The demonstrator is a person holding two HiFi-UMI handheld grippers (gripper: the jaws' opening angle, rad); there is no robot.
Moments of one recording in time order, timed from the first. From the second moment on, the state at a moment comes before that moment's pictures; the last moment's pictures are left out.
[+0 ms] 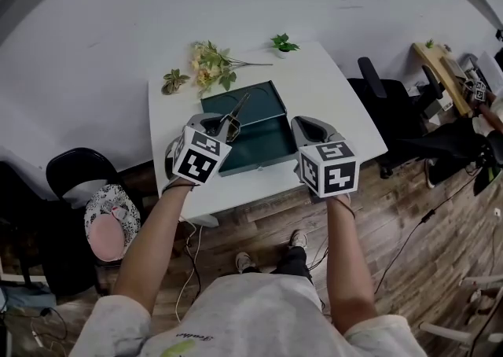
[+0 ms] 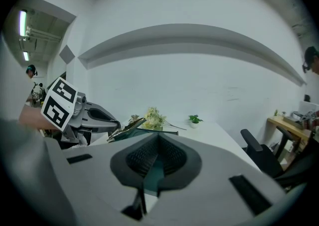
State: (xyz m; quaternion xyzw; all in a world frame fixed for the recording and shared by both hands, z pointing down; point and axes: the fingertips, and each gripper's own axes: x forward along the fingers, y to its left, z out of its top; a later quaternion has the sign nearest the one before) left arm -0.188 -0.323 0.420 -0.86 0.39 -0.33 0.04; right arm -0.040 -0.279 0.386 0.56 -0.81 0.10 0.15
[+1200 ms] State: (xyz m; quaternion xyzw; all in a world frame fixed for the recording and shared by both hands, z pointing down) left arm -0.121 -0.315 0.491 -0.84 0.24 -0.47 0.10; right arm -0.015 -0.266 0.413 0.57 -0.80 0.14 0.14
